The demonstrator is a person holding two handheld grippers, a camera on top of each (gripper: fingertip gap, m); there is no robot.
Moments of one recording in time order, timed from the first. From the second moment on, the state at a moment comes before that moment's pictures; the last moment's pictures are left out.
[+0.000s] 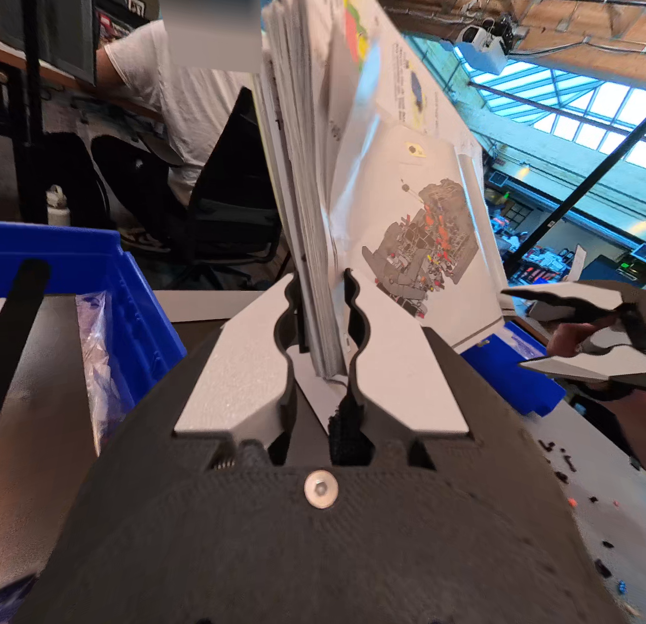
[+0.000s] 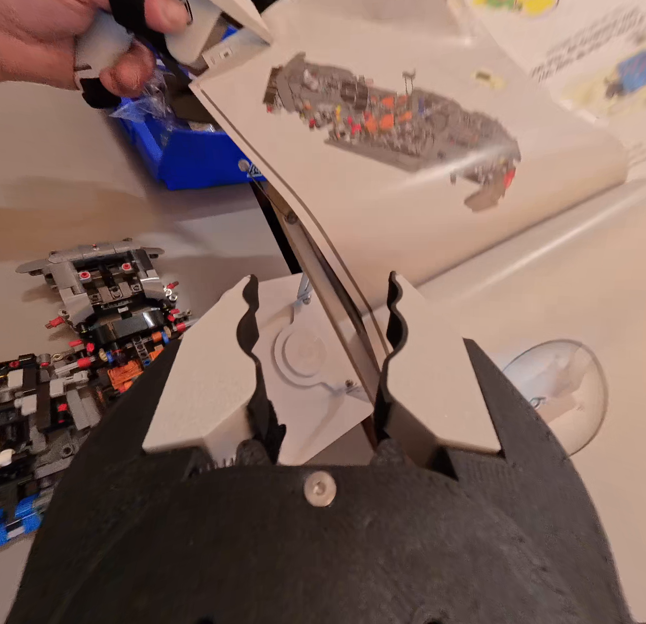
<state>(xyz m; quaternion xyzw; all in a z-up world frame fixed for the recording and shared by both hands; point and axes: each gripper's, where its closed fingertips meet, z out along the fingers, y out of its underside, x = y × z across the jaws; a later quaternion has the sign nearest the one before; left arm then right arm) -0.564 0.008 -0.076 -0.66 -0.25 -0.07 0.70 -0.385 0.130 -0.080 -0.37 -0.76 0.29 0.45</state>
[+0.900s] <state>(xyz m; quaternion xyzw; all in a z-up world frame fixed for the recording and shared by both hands) -0.464 0.029 -0.012 -0.60 -0.08 -0.15 0.78 -0.461 0.029 -0.075 -0.21 -0.80 0.25 0.50</state>
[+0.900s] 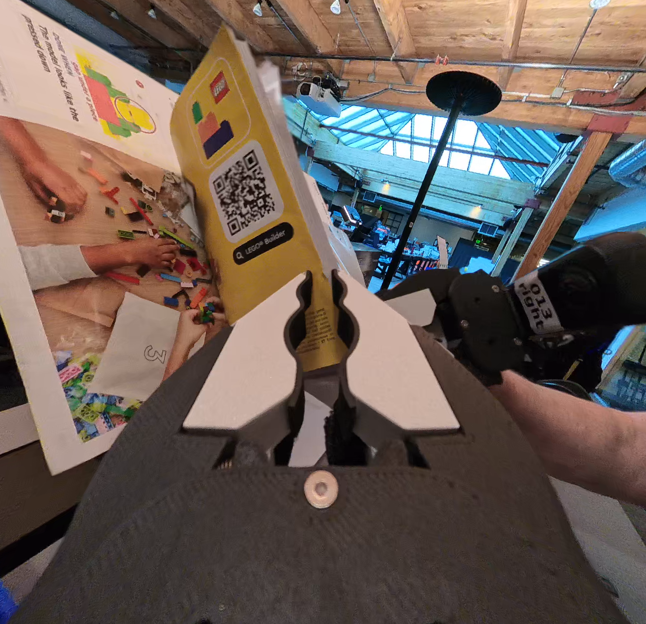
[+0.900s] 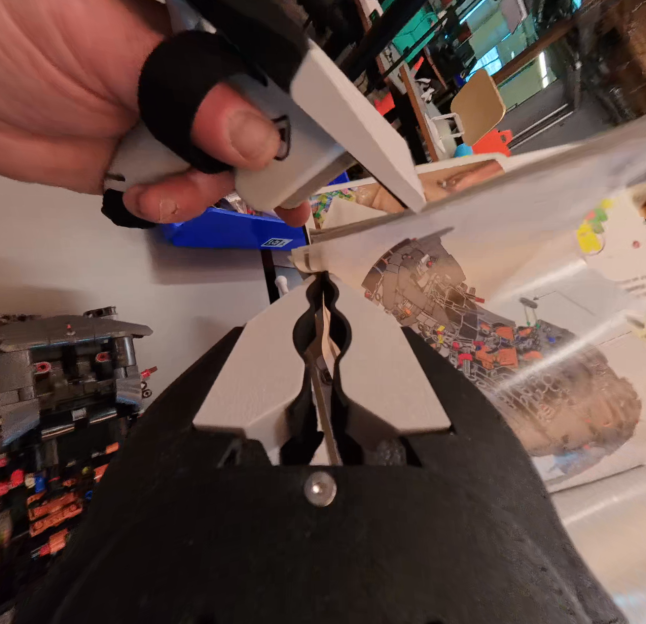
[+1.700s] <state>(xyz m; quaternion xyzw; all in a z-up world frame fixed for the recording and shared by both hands) -0.522 0.009 -0.043 -0.58 -0.18 -0.16 0.78 -0.367 0.156 0.027 -0.37 -0.56 0.51 0.53</state>
